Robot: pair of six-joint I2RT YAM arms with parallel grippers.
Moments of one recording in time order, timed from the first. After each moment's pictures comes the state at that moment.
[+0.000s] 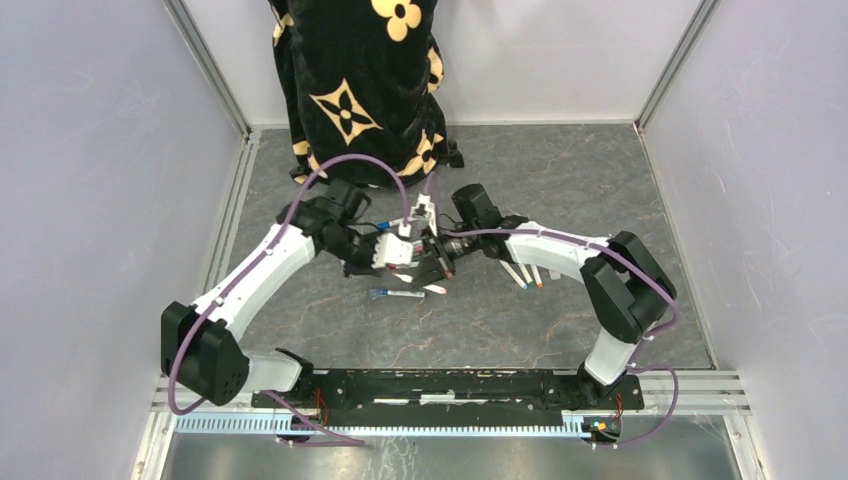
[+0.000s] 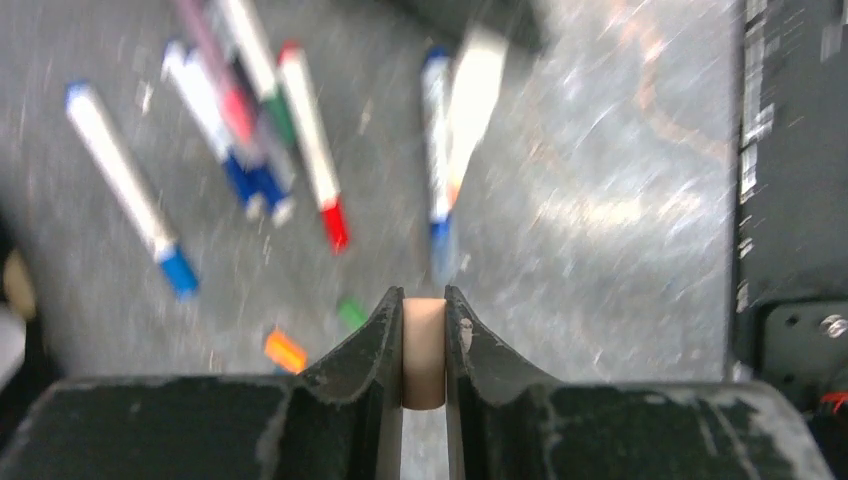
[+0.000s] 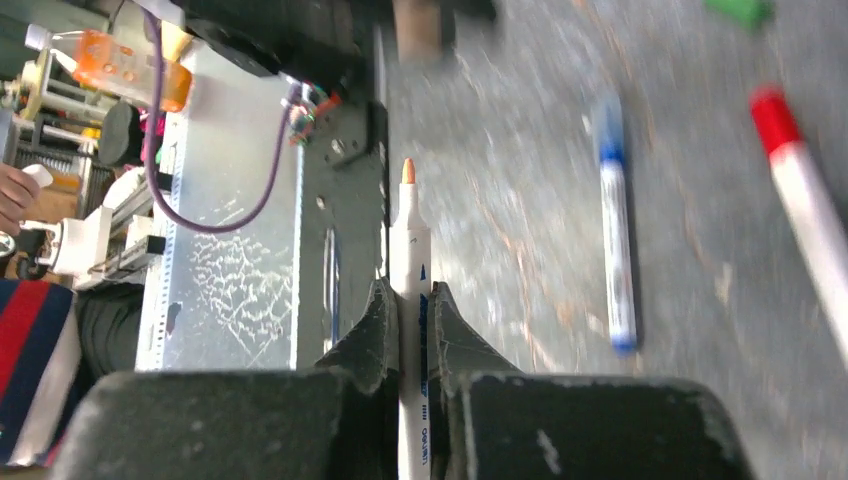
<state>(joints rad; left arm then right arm) -0.48 1.33 1.11 -1.01 0.58 1.19 0.71 1.76 1.10 -0.01 -1.04 0.12</state>
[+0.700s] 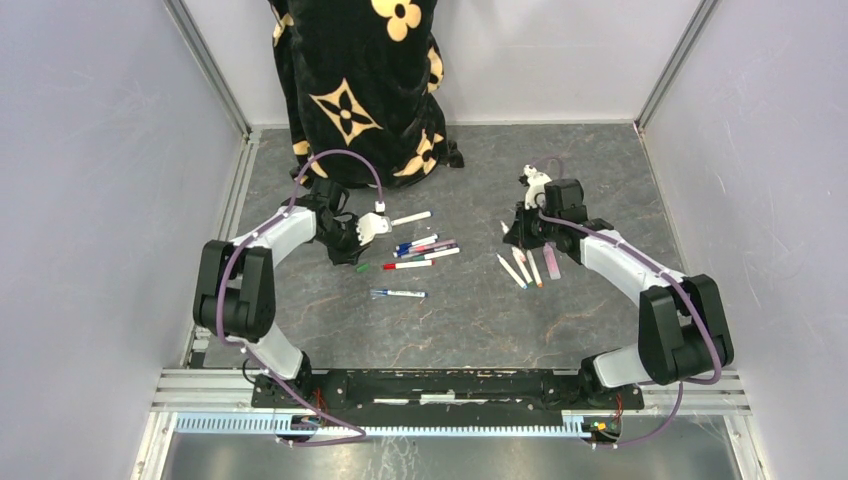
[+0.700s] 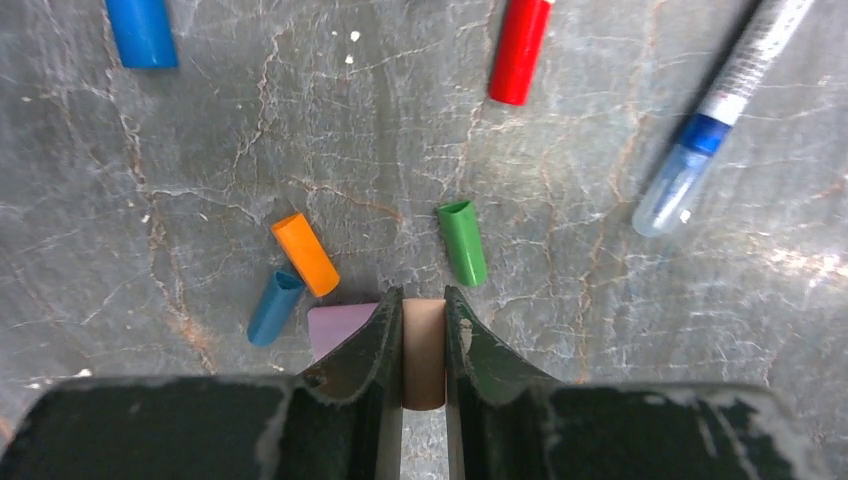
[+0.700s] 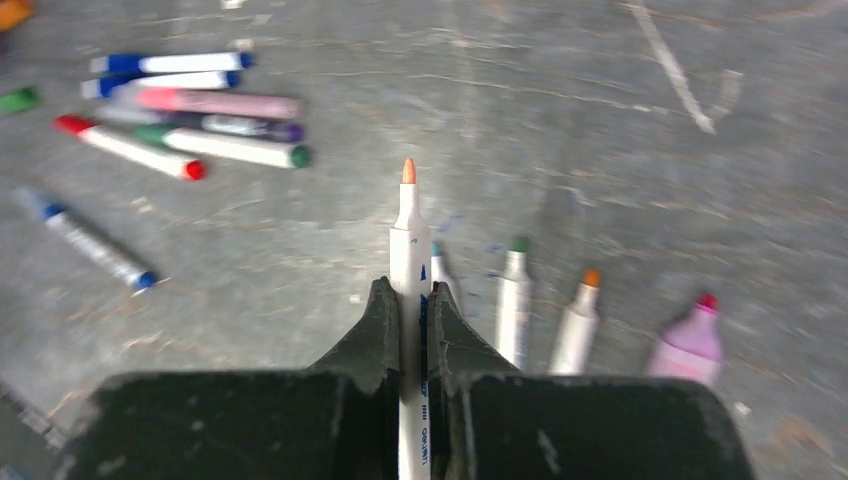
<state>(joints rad) -0.19 1.62 1.02 -0.70 0.43 1.09 0.28 1.43 0.84 -0.18 -0.39 0.13</state>
